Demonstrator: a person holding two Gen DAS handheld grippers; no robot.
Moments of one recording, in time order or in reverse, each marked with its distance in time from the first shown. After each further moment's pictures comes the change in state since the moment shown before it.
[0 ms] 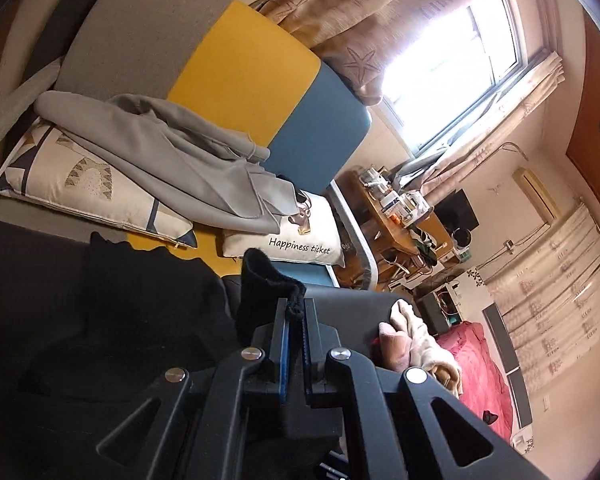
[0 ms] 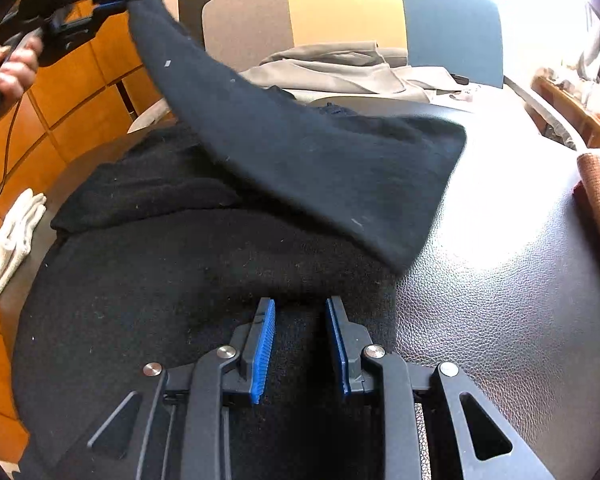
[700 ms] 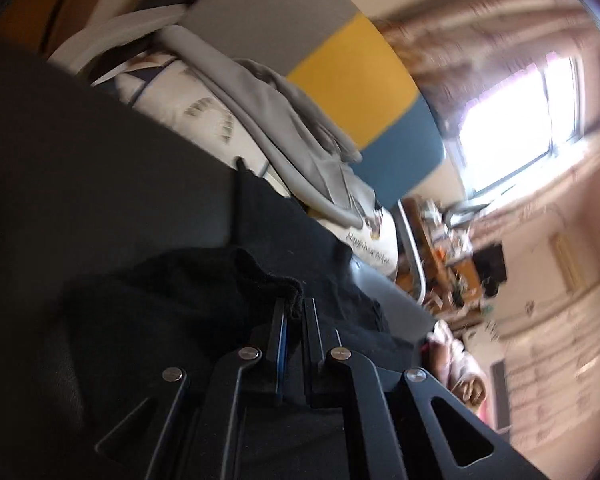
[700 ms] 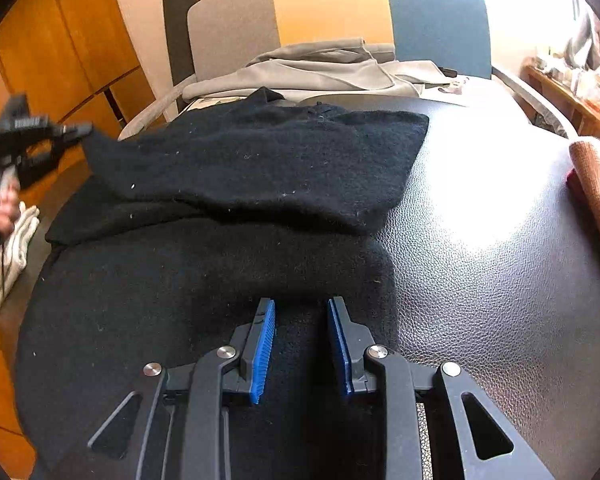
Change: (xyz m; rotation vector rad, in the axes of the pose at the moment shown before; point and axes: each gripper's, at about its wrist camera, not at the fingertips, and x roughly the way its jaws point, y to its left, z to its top) left arm -0.038 0.152 -0.090 -0.281 -0.091 0.109; right arm -0.001 0.002 0.003 0.056 0.002 -0.014
